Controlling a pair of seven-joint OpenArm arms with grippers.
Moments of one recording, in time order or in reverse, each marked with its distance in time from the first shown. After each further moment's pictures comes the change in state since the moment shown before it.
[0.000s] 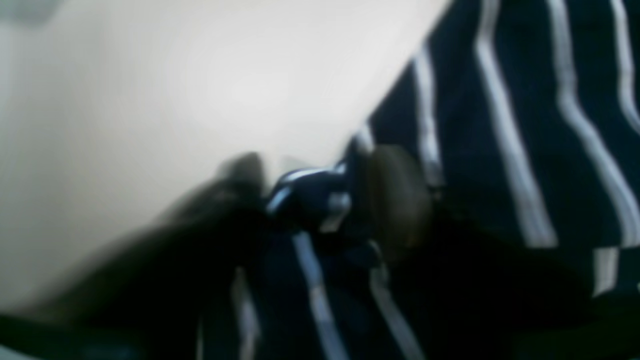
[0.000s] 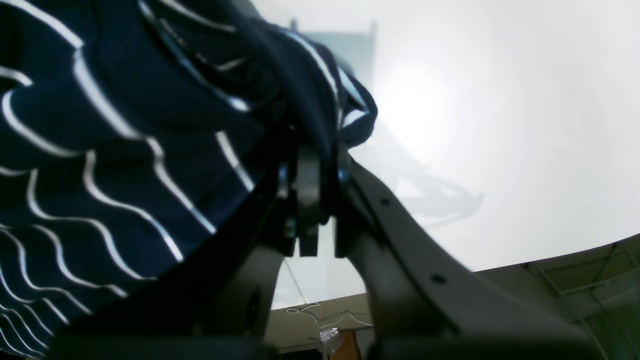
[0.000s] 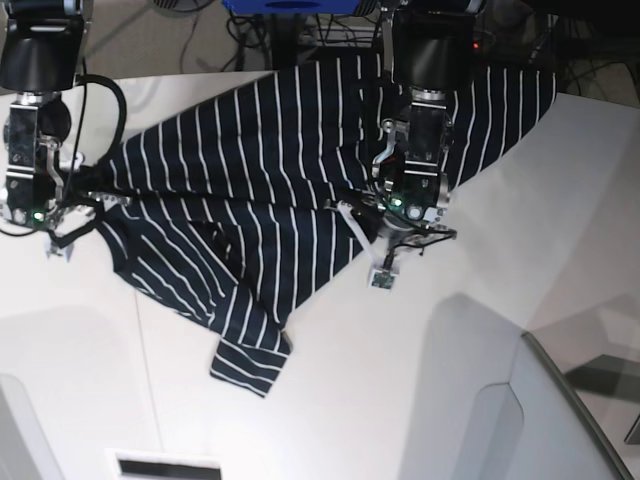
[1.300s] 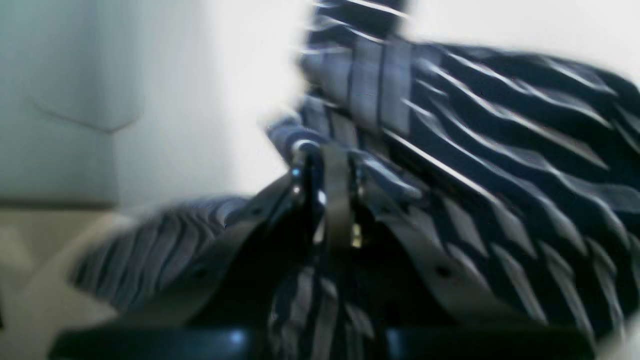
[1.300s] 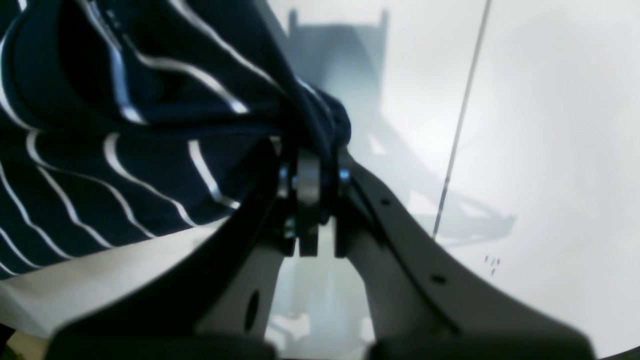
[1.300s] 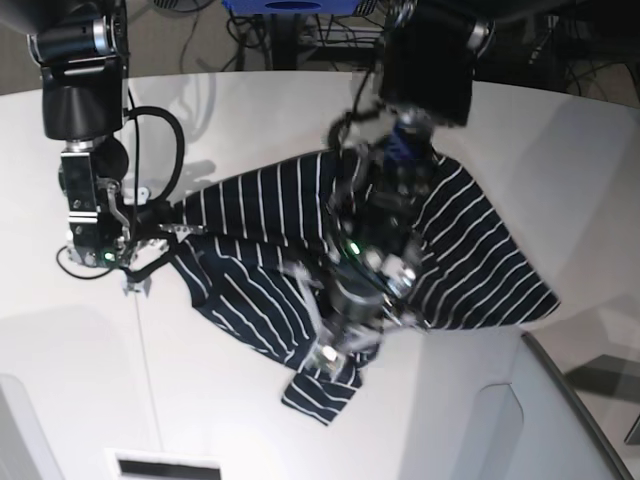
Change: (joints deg) left arm -4.2 -0.5 19.6 21.6 1.9 3.5 13.6; right arm 9.5 -6.5 -10.4 -12.1 0.9 0.4 5.6
